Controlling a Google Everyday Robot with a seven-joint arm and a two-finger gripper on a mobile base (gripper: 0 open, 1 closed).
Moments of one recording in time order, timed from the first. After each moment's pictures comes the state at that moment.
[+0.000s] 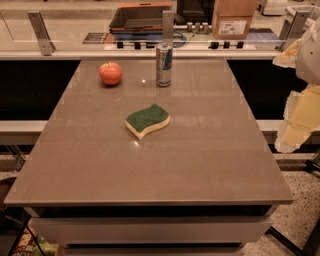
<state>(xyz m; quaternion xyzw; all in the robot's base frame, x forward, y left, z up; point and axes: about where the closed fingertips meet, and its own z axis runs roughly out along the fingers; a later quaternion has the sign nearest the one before) 0.438 -0.213 0.990 -0.60 0.78 -0.05 0.18</state>
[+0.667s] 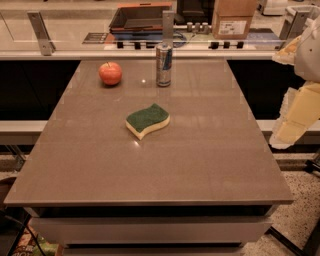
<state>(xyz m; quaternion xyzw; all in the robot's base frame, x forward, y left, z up) 0.444 -0.209 0.993 -0.59 0.78 -0.05 0.20</state>
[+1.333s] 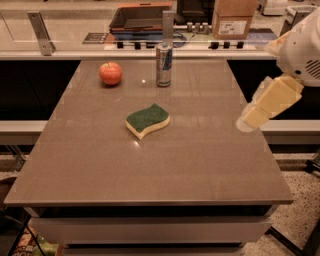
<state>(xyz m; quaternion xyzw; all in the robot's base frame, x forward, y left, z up) 0.474 -0.181 0.999 -0.52 0.80 -0.02 0.31</state>
